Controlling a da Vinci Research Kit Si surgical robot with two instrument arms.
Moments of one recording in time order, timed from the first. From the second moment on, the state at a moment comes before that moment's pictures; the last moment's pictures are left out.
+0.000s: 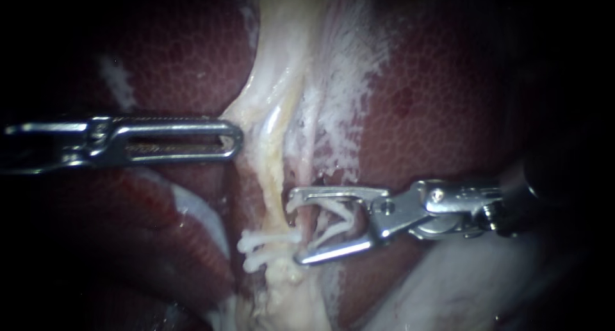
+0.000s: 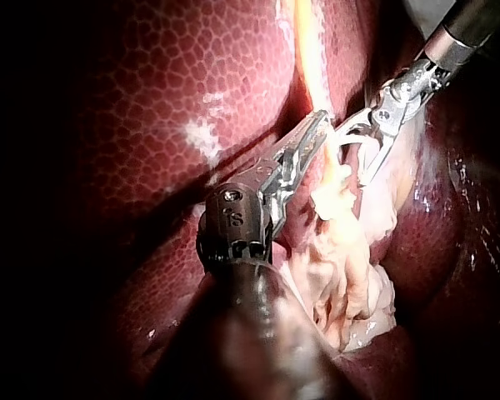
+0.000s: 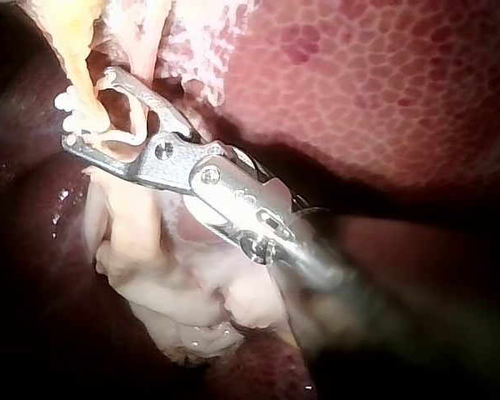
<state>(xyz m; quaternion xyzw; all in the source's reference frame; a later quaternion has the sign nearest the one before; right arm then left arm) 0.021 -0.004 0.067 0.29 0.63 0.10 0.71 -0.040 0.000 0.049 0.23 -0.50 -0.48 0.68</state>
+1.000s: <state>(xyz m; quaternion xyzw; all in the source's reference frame) 0.027 -0.003 0.065 0.34 0.63 0.09 0.69 -0.040 0.000 0.050 0.23 -0.50 -0.48 0.68</state>
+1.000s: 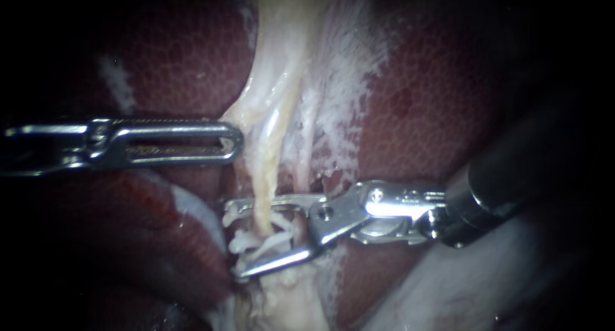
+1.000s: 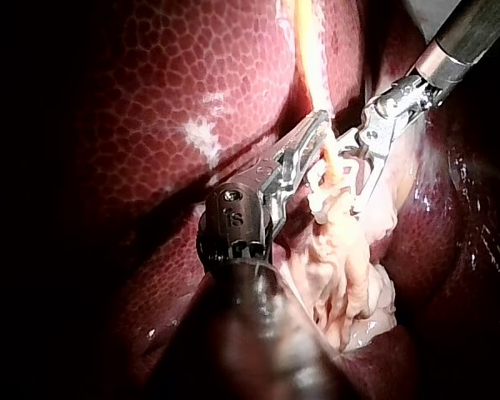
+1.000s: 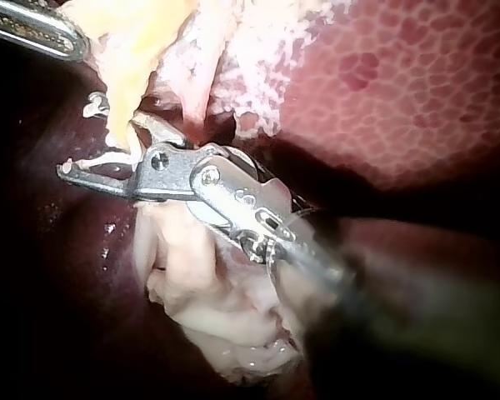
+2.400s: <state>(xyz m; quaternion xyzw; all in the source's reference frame) 0.024 0.003 0.063 0.38 0.62 0.14 0.67 -0.040 0.000 0.050 0.23 -0.50 -0.48 0.68</state>
